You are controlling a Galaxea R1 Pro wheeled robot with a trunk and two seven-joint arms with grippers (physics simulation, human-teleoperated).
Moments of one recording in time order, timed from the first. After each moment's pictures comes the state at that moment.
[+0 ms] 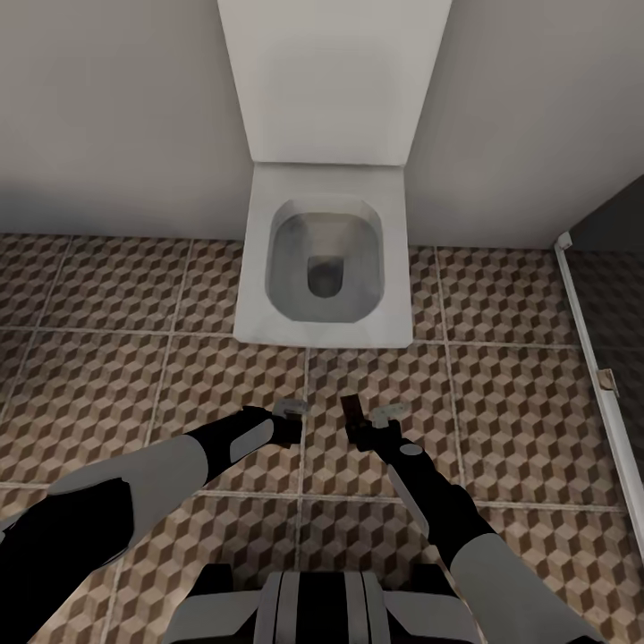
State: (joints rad) left arm -1.15 -0.03 -1.41 -0.39 1.44 0.39 0.16; right arm -0.69 0.06 0.31 -0.85 -0.12 0.28 -0.04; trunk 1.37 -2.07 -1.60
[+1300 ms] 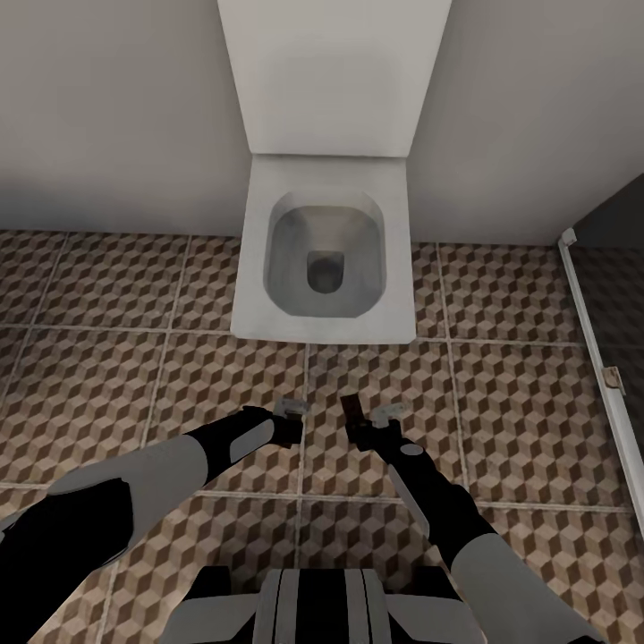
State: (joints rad) left arm -1.15 -0.03 -1.41 -0.40 1.44 0.39 0.16; right arm -0.69 0.06 0.31 -0.85 -0.12 0.28 -0.03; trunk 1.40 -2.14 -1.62
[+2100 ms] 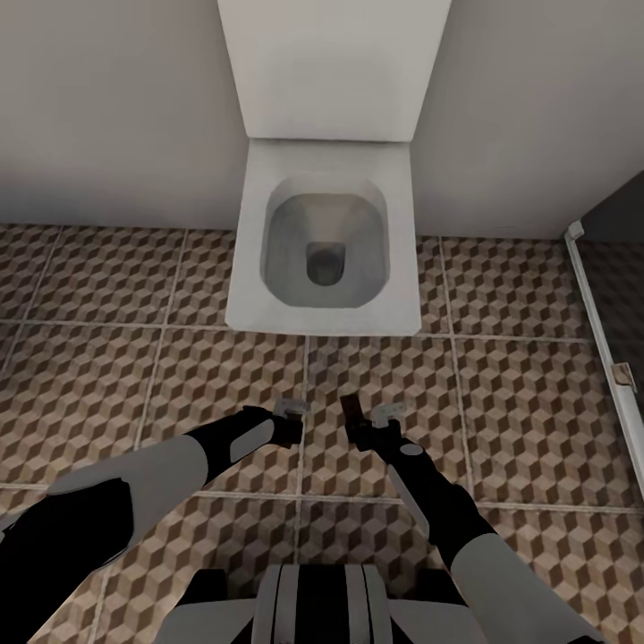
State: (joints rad) left arm -1.15 -0.03 -1.41 -0.40 1.44 0.39 0.16; right arm -0.69 0.06 0.32 -0.85 -0.12 0.28 -0.03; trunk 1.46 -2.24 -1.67
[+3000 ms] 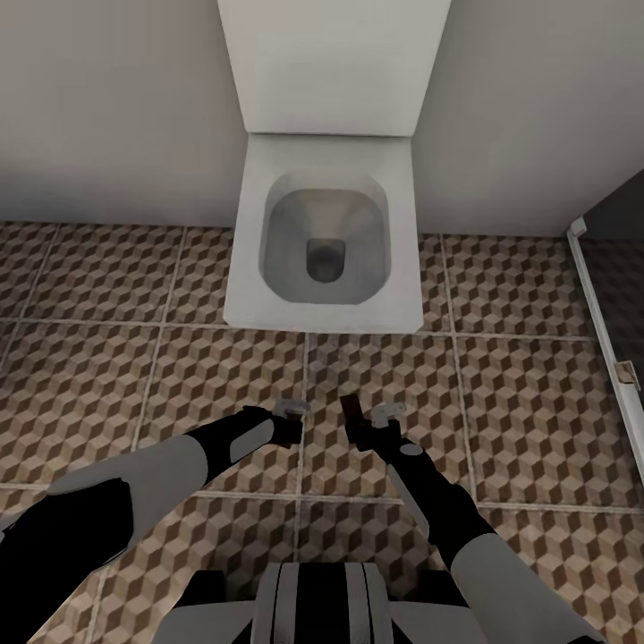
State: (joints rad) left arm -1.15 -0.03 -1.41 -0.40 1.44 0.39 0.16; right arm -0.69 0.06 0.32 -0.85 -0.12 0.28 -0.03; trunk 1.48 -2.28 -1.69
